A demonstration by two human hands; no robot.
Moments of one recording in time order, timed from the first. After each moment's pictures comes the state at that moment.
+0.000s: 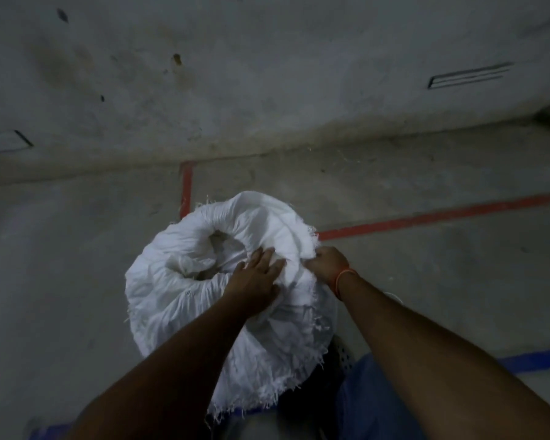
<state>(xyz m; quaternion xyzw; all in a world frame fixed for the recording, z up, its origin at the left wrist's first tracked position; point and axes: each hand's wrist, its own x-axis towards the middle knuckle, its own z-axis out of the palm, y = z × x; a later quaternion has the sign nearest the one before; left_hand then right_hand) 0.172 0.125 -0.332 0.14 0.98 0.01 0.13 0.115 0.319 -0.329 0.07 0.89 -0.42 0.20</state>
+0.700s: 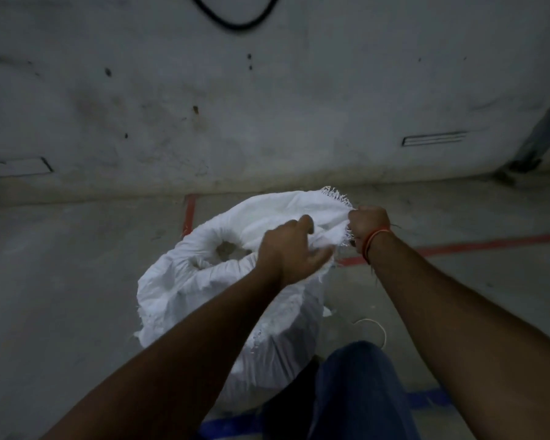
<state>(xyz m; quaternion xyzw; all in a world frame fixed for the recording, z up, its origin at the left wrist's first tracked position) 0.210 0.209 -0.167 0.12 0.96 0.21 -0.15 0.130 0.384 -0.154 0.19 0.82 -0.53 -0.01</state>
